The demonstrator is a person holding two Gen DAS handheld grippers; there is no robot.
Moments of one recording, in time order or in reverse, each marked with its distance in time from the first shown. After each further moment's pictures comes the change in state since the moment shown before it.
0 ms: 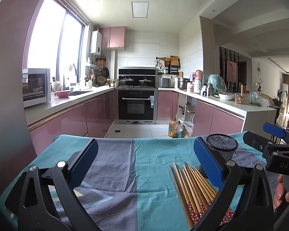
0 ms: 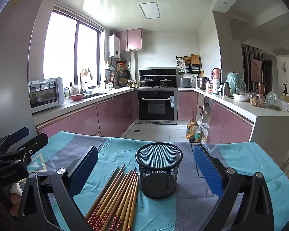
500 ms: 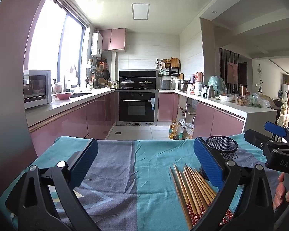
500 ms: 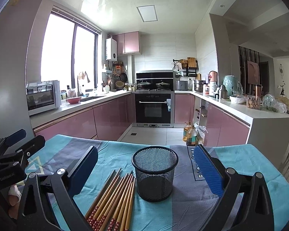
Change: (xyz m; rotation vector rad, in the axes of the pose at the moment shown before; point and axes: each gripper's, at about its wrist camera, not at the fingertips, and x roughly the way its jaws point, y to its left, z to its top) left arm -0.004 -0.001 0.000 0.003 -0.018 0.006; right arm -0.001 0.001 -0.005 0.001 -0.031 -0.030
